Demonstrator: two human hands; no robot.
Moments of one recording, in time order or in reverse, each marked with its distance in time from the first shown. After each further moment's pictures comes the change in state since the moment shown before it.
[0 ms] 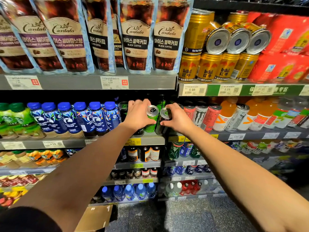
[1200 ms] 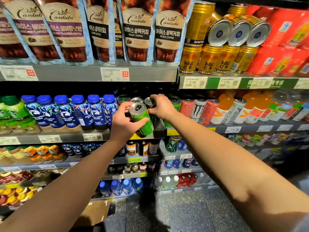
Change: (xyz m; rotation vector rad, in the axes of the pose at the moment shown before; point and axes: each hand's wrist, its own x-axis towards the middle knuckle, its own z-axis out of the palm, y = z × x) left_hand -0.084 -0.018 -0.003 -0.690 0.368 -0.127; right_hand 0.036 -0.051 0.022 -0.072 -0.062 0.062
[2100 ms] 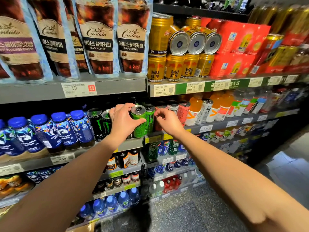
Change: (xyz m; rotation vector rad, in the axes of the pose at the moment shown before) left_hand 0.051 0.023 0.080 0.291 -0.189 0.083; right_hand -0.066 0.089 -0.030 0.313 0.247 0.135
